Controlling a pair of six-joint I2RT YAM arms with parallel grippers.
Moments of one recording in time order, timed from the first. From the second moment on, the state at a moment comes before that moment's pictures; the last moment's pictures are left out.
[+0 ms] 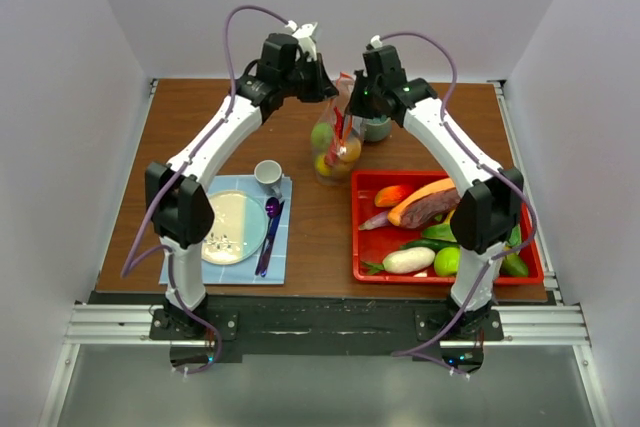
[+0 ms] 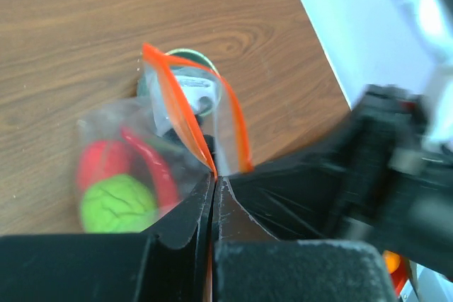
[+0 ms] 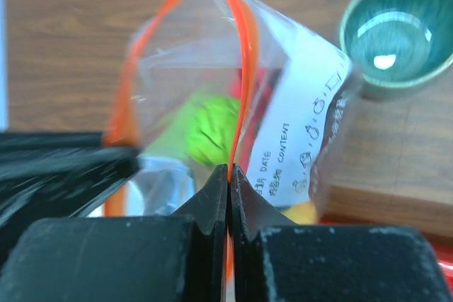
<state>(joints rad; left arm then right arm) -0.47 1.97 1.96 -0.41 0.31 -0.45 0.47 1.89 1.90 -0.67 0.05 0.56</state>
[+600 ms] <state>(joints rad) -0.47 1.93 1.80 -0.32 0.30 -0.43 0.46 1.92 1.86 -0.68 0.00 0.61</state>
